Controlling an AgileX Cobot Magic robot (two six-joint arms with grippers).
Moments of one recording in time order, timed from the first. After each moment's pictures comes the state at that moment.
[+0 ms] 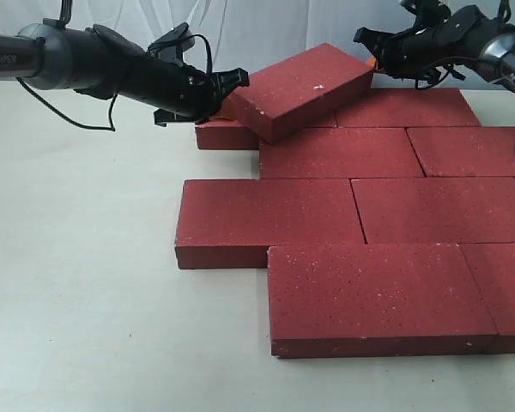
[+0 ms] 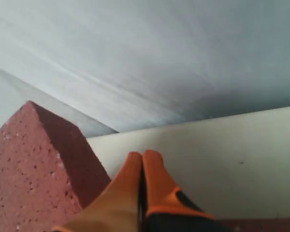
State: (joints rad) left arm -0.32 2.25 -1.64 -1.13 0.50 0.55; right arm 0.02 2.68 -2.39 0.62 0.57 -0.17
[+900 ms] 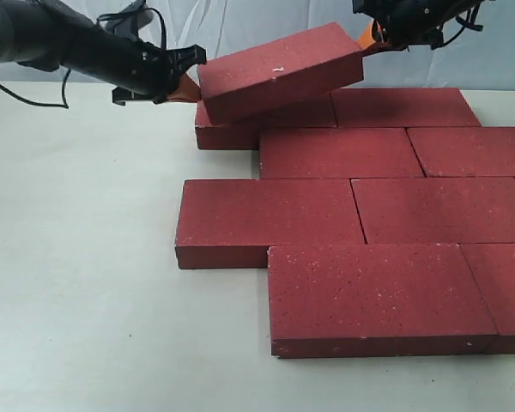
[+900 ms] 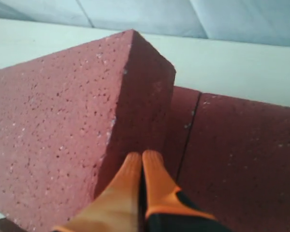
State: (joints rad) left arm -0.19 2.17 -1.65 -1.02 0.66 0.54; right arm 0.02 2.46 -2.39 0.67 1.15 -0.33
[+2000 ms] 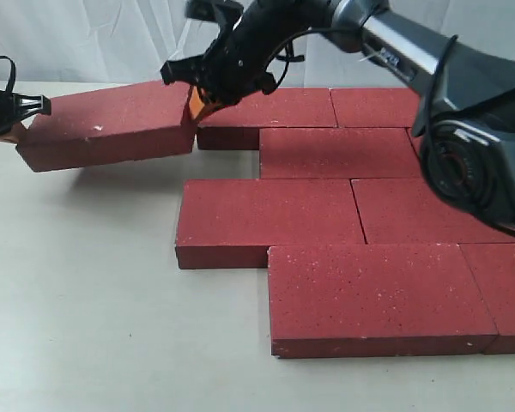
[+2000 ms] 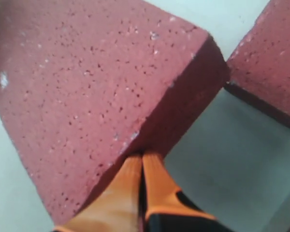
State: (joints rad) left arm 0.13 1.92 -1.24 -0.46 0.46 0.35; right arm 0.52 2.51 -2.39 0.53 1.11 -0.18
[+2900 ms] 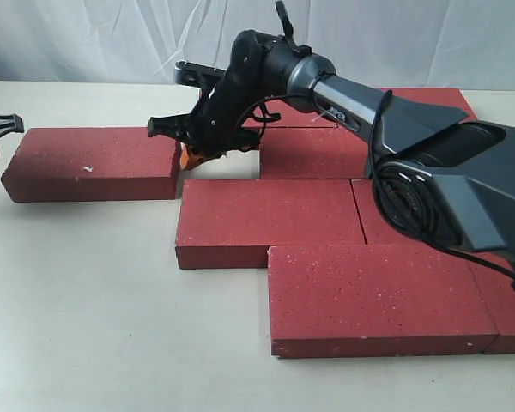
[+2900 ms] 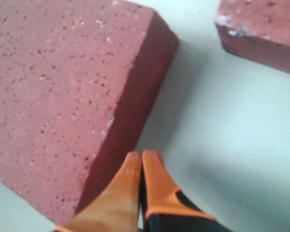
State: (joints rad) left arm 0.22 1.92 -1.13 -0.47 0.31 0.34; right arm 0.57 2.64 -2.39 0.43 0.99 0.08
